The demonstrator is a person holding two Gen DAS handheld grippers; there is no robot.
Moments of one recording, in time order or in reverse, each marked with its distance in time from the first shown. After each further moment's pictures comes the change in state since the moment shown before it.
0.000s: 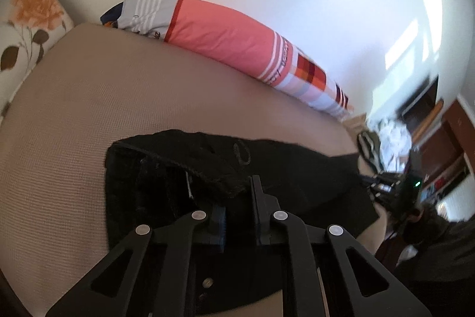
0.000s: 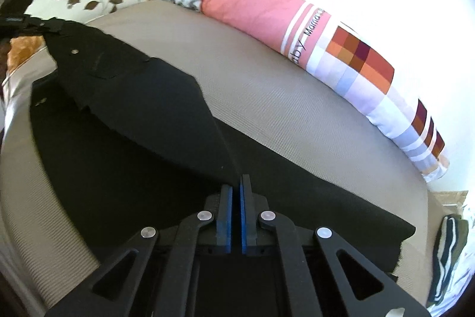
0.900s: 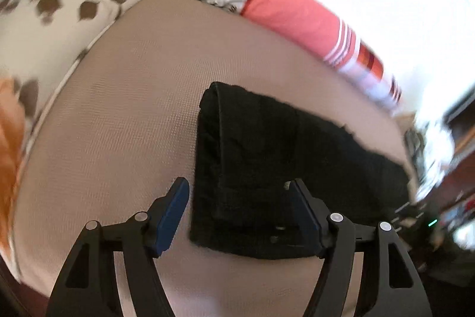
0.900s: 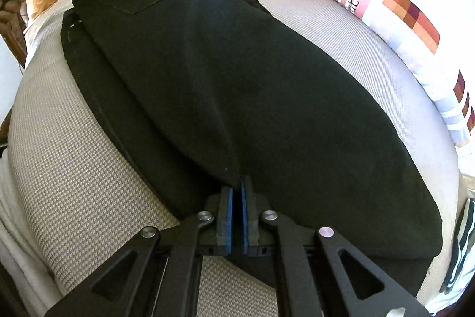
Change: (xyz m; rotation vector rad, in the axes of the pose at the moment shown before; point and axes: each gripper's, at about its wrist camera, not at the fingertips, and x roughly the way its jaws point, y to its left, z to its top) left arm -0.044 0.046 -0.046 -0.190 0.069 0.220; right arm 0.033 0.070 -0.060 -0.040 0.188 0.115
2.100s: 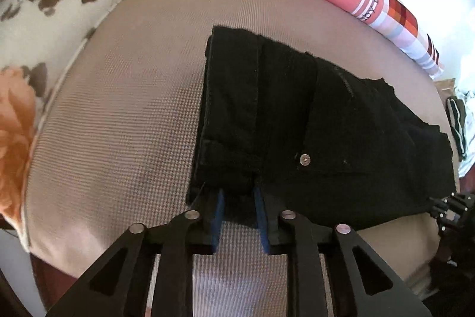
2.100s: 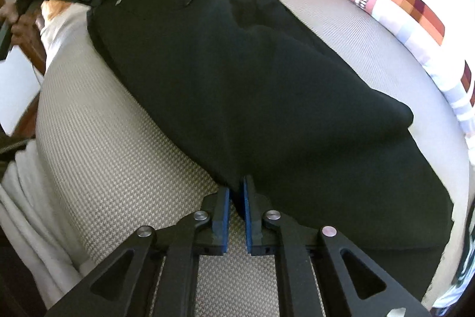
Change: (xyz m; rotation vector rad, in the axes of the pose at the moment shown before) left arm 0.034 -0.037 -0.024 0.107 0.133 0.273; right arm -0.016 0.014 -0.017 0.037 0.002 0.087
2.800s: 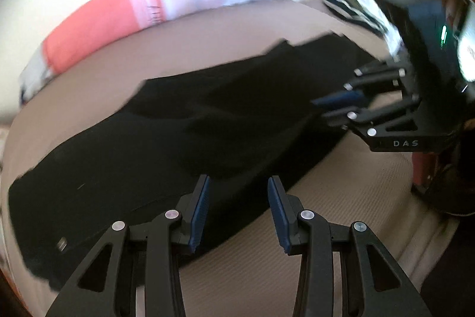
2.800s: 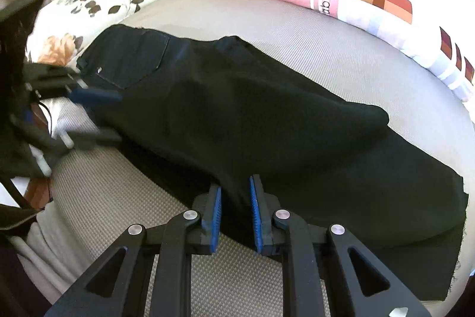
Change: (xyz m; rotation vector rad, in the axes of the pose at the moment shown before) left arm 0.010 -0.247 -0.061 0.740 -0.108 -0.236; right arm -0.022 -0.031 0.005 0.201 -0.162 0.046
